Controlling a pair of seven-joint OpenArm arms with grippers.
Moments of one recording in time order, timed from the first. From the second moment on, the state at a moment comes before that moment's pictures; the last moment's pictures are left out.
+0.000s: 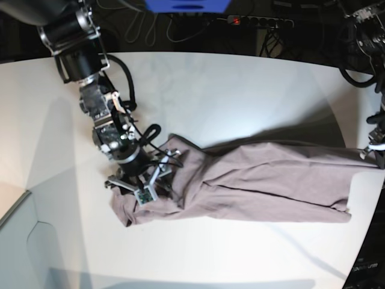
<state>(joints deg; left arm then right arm) 11.1 -14.7 -34.5 104.7 -33.0 0.1 34.5 11.5 6.5 -17.3 66.0 -0.1 7.9 -10.2</state>
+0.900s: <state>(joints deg) 11.0 -14.9 -34.5 103.0 -32.9 0.1 34.3 6.1 7.8 -14.7 63.4 -0.1 7.9 -9.5</state>
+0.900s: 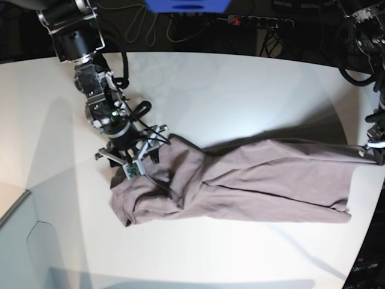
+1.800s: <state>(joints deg) 11.5 -14.7 -34.8 101.9 -32.9 0.1 34.3 -0.1 8.9 -8.7 75.5 -0.1 7.9 -10.2</state>
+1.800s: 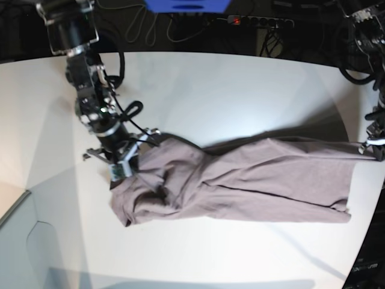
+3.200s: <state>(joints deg) 13.4 -2.4 -48.1 102.2 -32.9 0.3 34.6 -41.1 4.1 8.9 109.4 7.0 8.1 15.8</state>
